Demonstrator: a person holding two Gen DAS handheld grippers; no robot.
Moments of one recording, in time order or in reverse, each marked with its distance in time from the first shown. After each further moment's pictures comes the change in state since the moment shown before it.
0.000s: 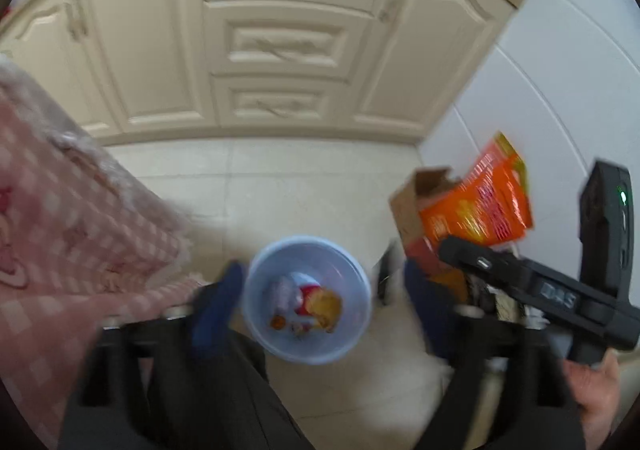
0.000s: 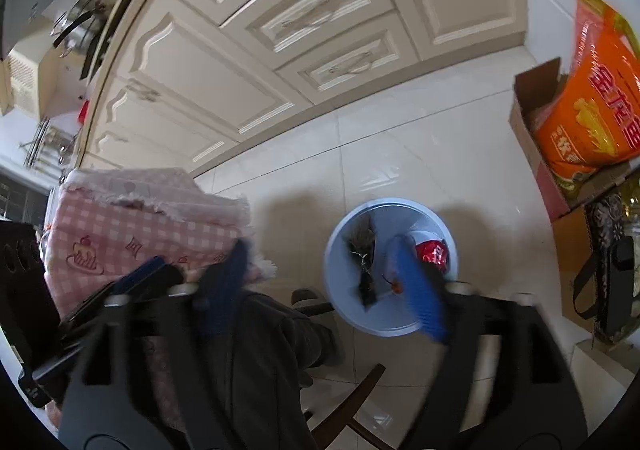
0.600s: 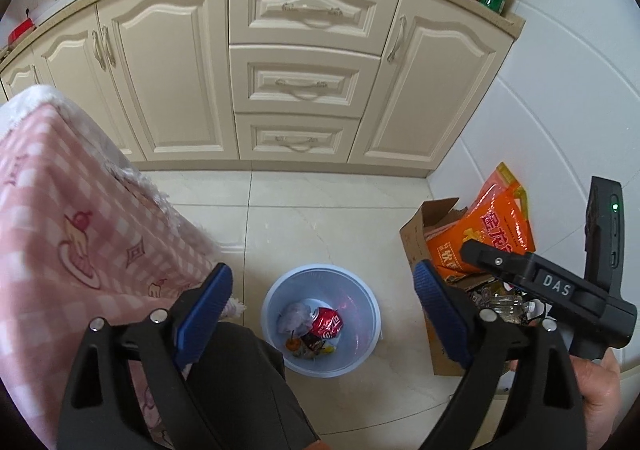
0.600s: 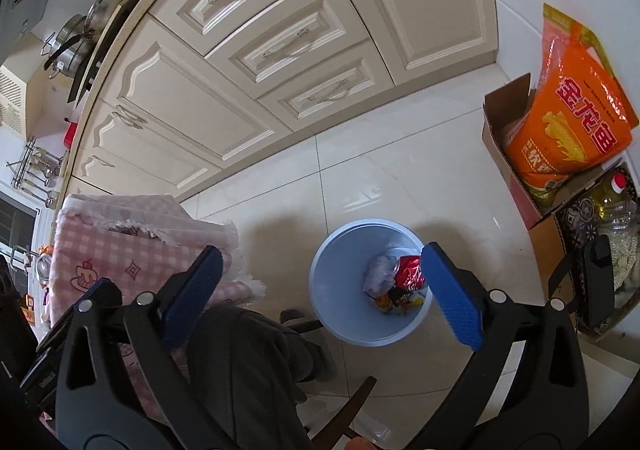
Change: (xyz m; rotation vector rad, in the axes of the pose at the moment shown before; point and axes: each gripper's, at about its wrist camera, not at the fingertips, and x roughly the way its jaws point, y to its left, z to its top) left arm -0.061 -0.005 0.007 0.003 -0.102 0.041; right arm -0.038 0.012 0.005 0.009 -0.085 -0.049
